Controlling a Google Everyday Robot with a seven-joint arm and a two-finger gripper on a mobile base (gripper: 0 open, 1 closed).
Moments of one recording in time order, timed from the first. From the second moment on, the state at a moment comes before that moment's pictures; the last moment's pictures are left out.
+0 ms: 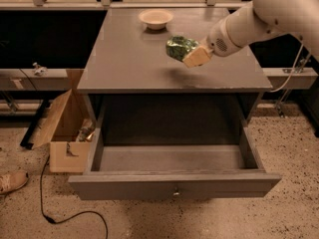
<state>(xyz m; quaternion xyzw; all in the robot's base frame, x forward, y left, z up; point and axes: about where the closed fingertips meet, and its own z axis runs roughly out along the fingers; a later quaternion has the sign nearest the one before) 0.687 -0.101 0.895 -0.45 0.80 0.12 0.37</state>
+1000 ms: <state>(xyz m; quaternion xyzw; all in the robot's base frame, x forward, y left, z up) 0.621 -0.092 0.898 -0.50 0.77 0.10 0.38</state>
